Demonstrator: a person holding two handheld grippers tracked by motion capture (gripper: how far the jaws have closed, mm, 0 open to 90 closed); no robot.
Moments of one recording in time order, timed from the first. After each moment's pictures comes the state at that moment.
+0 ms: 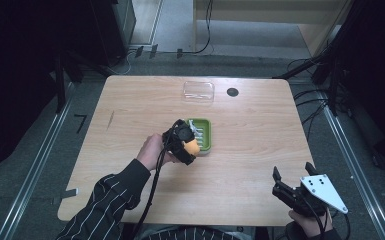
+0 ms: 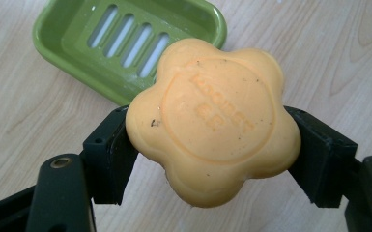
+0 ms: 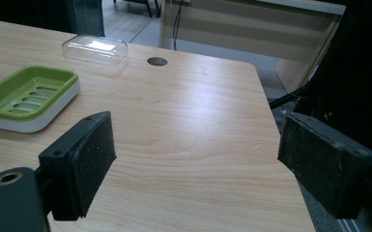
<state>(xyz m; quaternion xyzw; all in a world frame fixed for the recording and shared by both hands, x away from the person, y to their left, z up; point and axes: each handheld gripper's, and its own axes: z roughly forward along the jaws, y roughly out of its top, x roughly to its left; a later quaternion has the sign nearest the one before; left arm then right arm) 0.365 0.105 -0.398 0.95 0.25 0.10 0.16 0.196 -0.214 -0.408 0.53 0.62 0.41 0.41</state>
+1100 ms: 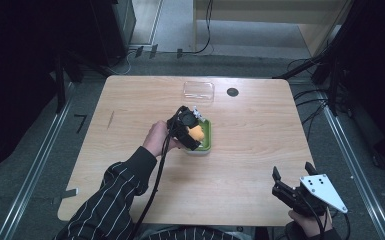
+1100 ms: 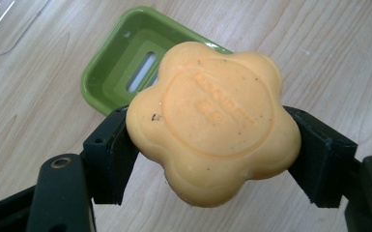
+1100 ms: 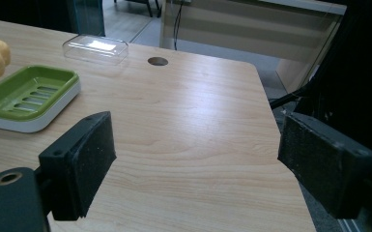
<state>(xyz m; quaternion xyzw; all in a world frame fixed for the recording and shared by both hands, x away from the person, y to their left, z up) 0.401 0.094 -0.387 0.94 0.26 0.11 0.18 0.197 -0.214 -0.408 0.53 0.62 0.41 0.41</state>
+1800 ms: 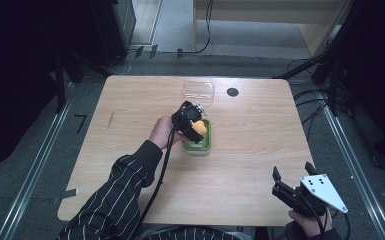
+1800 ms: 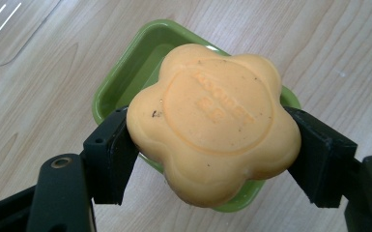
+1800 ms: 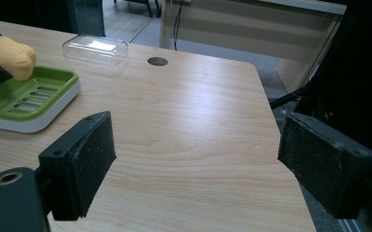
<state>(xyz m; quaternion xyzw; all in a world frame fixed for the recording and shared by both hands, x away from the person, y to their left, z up) 0.430 0.088 -0.402 0.94 0.27 0.11 0.18 0.197 -0.214 -0.408 0.53 0.62 0.41 0.41</state>
